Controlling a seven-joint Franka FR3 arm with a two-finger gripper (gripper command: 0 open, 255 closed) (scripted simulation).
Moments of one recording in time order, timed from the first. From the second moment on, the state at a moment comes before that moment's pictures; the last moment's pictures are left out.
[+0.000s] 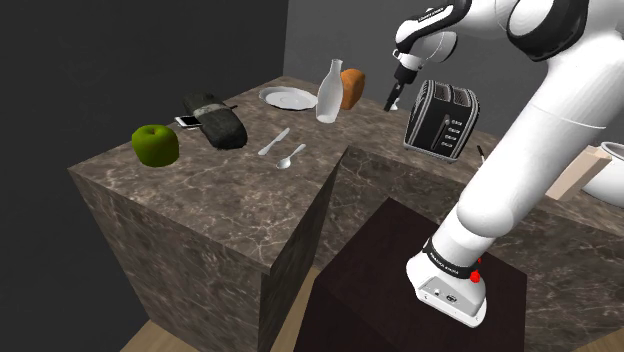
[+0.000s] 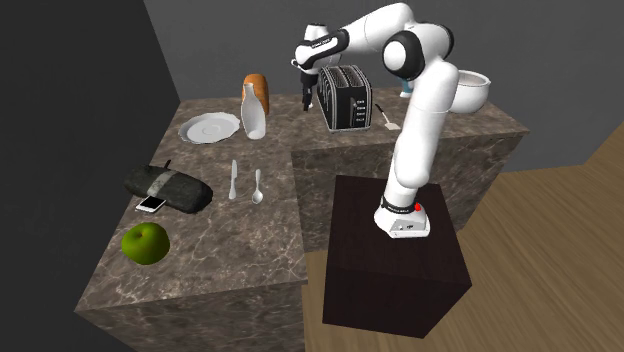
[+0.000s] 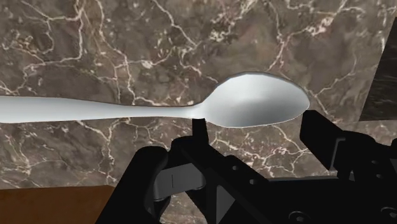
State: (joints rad) arm -0.12 -0.01 -0.65 -2.05 0.13 2.15 -1.09
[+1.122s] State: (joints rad) arm -0.14 0.11 -0.65 -2.17 0.26 2.35 -1.20
